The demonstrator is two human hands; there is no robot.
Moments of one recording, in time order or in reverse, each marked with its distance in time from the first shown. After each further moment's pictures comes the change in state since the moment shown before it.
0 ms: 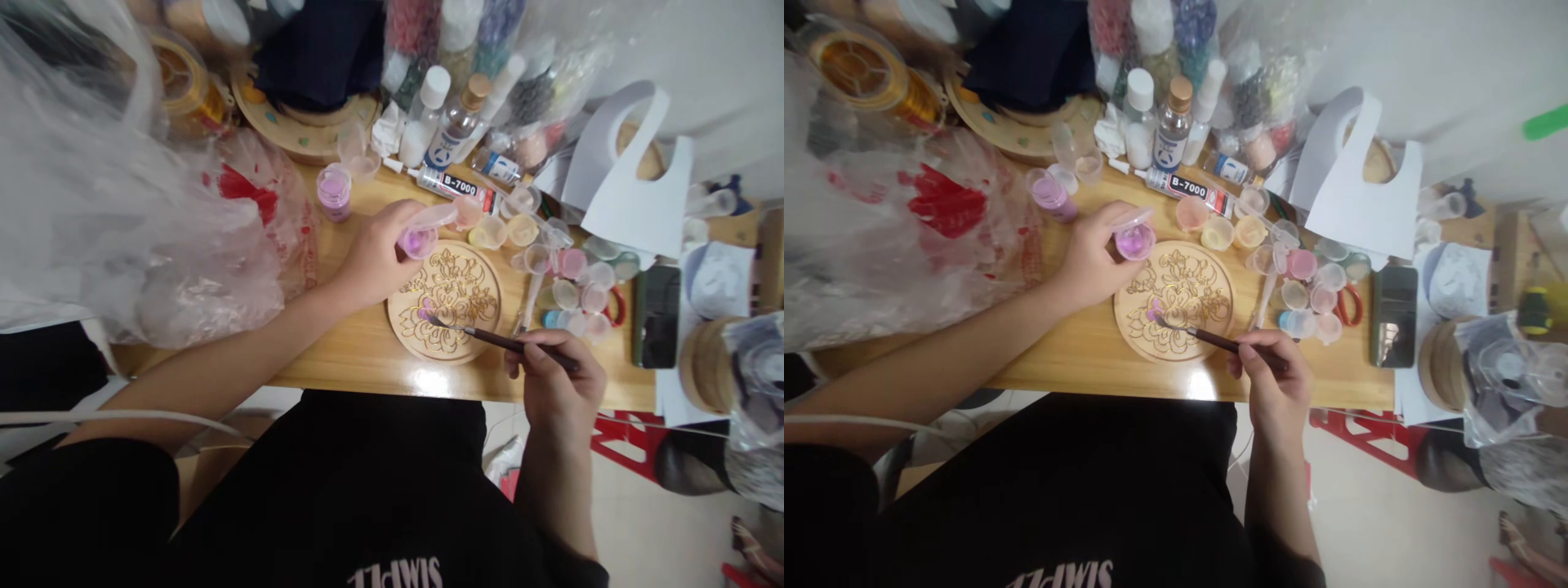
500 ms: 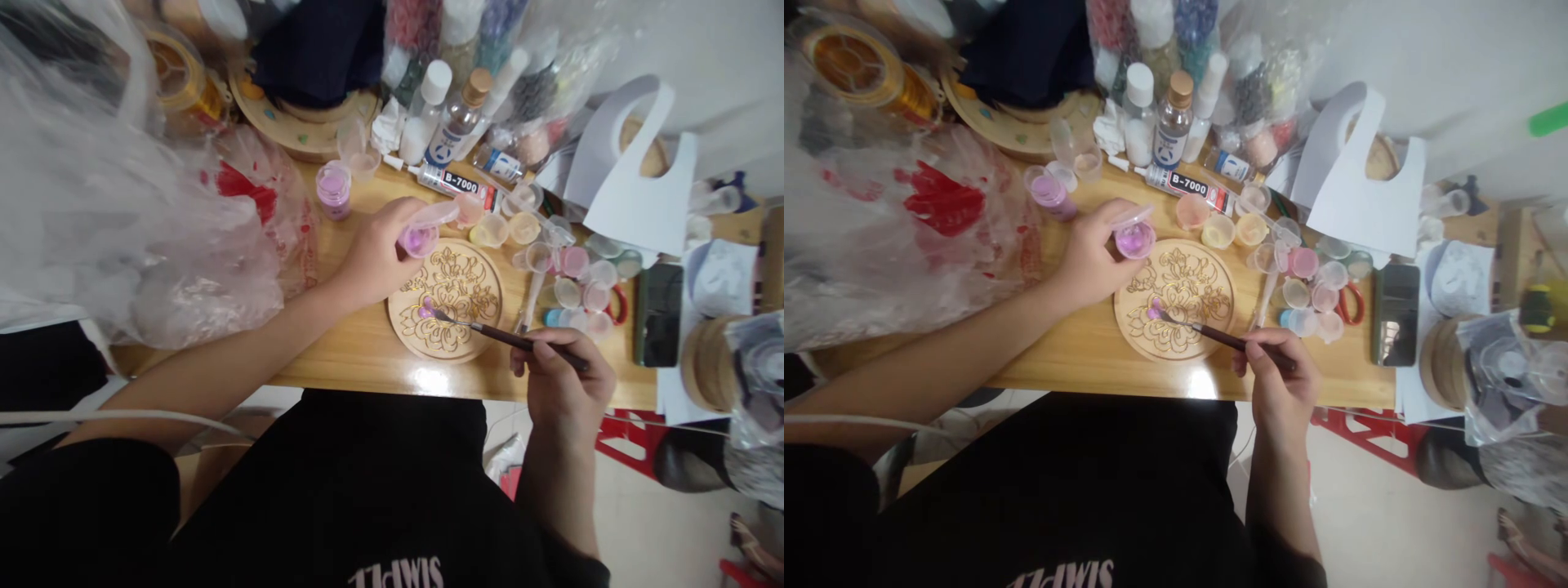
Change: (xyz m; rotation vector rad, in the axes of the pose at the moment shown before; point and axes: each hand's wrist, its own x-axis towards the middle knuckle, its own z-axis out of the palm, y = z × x) left_hand 0.000 -0.001 0.000 -0.027 -0.010 -0.022; right_hand 0.002 0.001 0.000 0.004 0.034 -0.049
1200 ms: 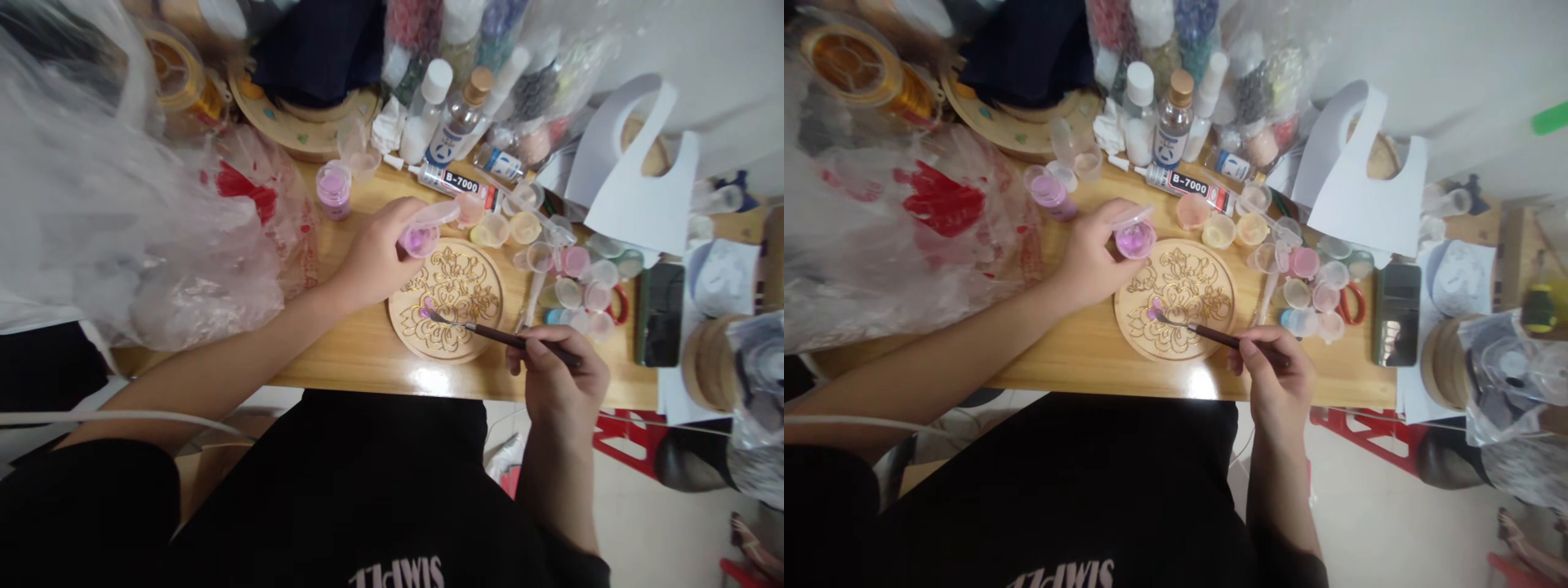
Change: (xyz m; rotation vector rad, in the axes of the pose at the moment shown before) left_hand 0.001 0.002 -0.001 0.019 -0.009 0.004; right_hand 0.000 0.001 0.001 -0.021 -0.032 0.030
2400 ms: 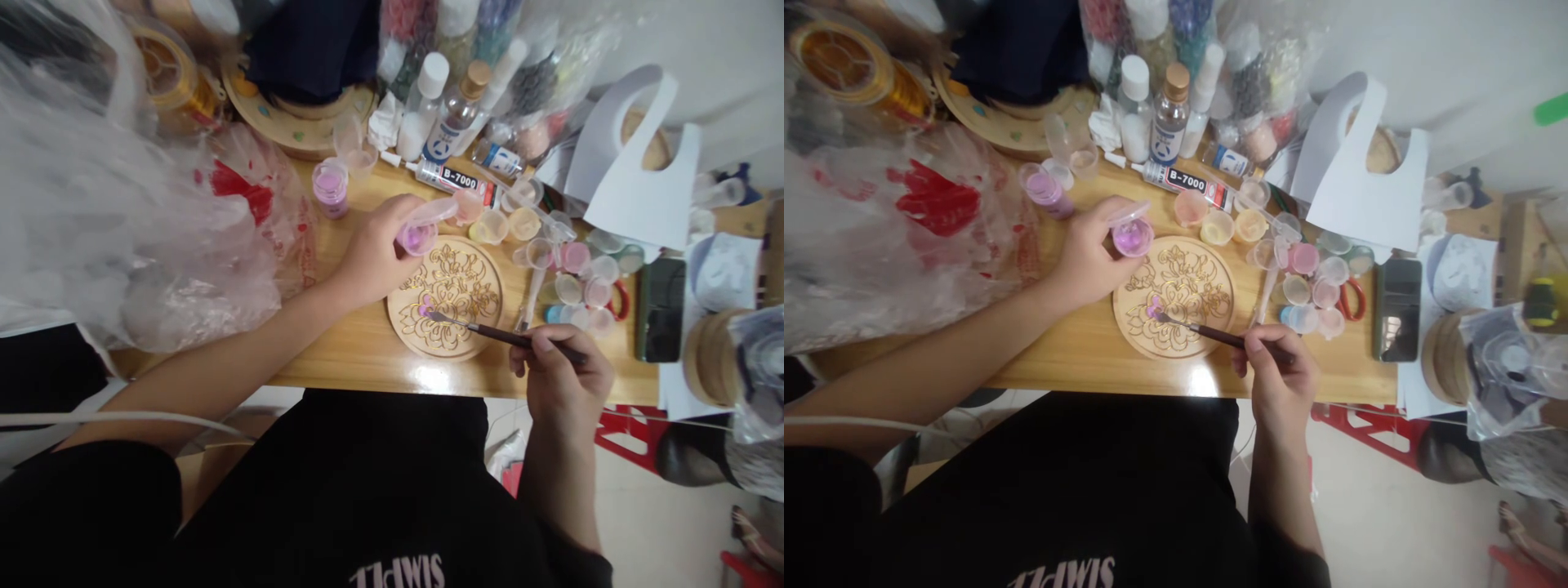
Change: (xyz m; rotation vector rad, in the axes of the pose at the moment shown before) left_hand -0.002 -0.008 0.002 0.039 0.027 0.081; right_hand -0.001 0.002 -0.002 0.040 0.036 -0.002
